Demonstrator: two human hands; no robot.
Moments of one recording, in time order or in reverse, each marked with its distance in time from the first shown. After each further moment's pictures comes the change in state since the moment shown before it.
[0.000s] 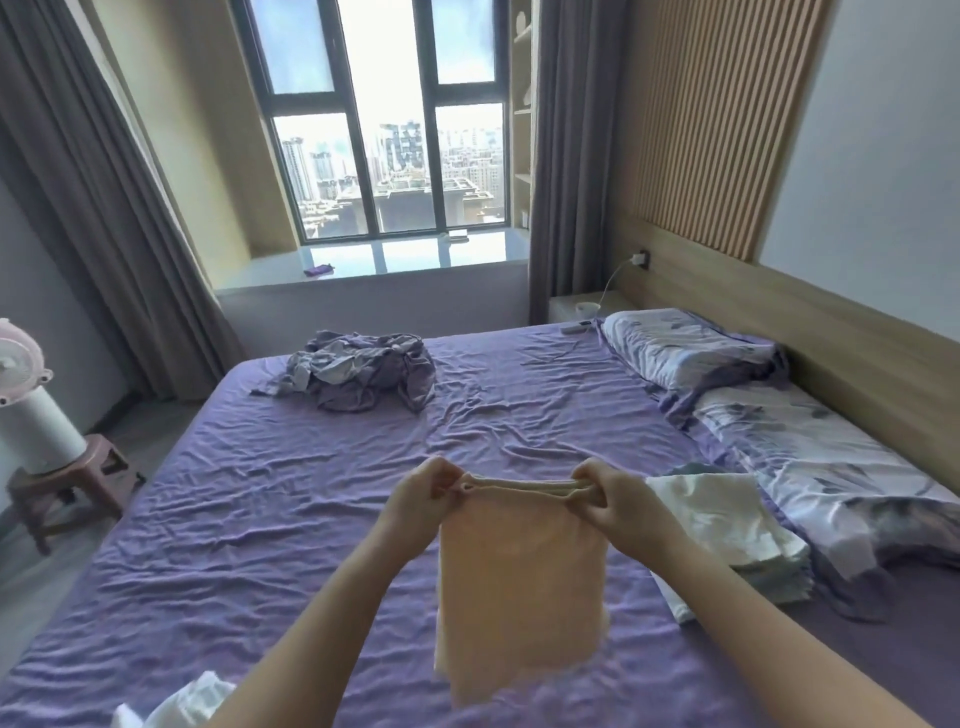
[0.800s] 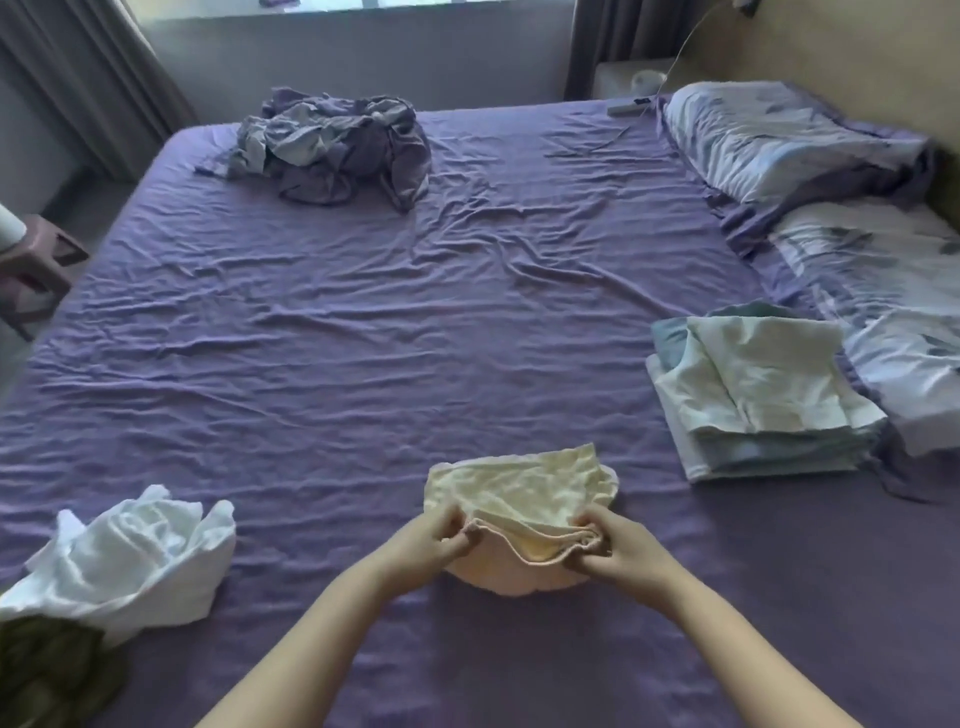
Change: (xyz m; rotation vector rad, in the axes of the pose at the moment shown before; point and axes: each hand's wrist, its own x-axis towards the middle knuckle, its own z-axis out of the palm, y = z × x) left_hand -0.054 -0.214 0.141 0.048 -0.521 -0.449; right_hand -0.062 0.186 0.170 0.230 -0.579 0.366
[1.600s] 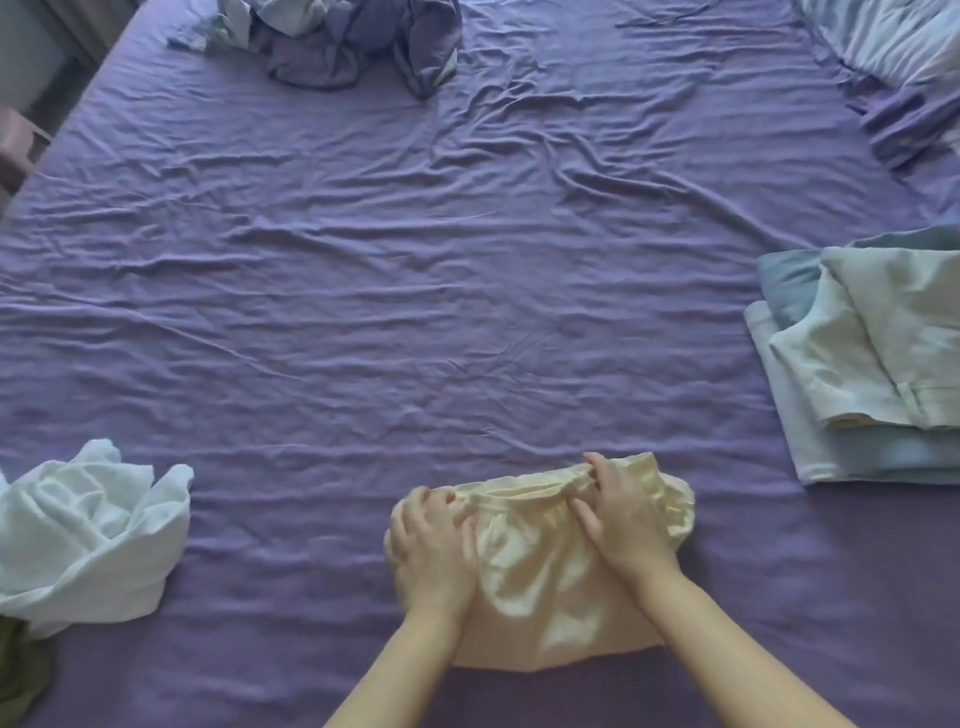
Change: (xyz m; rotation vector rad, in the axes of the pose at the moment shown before) left_hand 0.085 -0.098 0.081 0.474 0.742 -0.311; right_hand 0.136 0.071 0.084 -0.272 0.259 0.005
